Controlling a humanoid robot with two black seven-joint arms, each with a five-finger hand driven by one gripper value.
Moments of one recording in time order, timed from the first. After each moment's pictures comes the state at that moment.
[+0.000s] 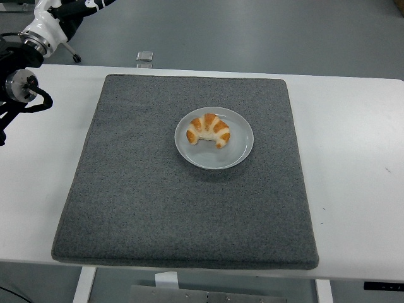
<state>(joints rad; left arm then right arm) -1.02 0.56 -0.48 -0.76 0.08 -0.12 -0.38 0.07 0.00 -0.15 0.15 0.04 -0.03 -0.06</state>
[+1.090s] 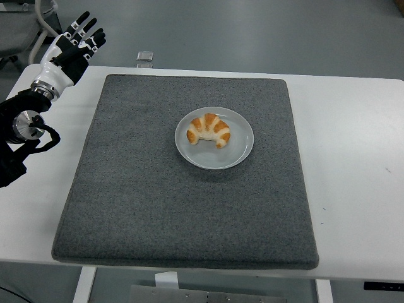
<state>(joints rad) -0.86 0.43 -0.58 -0.57 -0.10 -0.35 -0.39 0.07 0.00 -0.15 0.15 0.04 -0.03 -0.06</state>
